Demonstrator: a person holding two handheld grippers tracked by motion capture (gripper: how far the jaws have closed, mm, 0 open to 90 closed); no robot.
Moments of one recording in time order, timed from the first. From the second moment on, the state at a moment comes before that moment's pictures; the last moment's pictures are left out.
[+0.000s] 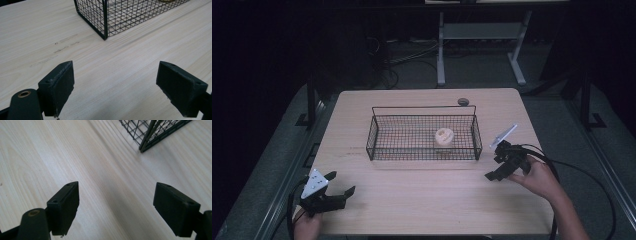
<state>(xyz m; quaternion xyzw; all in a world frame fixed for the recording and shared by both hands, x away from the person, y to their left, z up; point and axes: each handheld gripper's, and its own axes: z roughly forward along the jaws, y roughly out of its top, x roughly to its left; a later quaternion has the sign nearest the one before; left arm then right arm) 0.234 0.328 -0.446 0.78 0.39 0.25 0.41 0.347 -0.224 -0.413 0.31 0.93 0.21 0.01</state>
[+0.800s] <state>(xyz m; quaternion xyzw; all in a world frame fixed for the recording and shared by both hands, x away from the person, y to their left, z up) 0.234 0.328 -0.446 0.78 0.39 0.25 0.41 0.318 -0.243 -0.429 0.32 0.92 0.23 0.01</state>
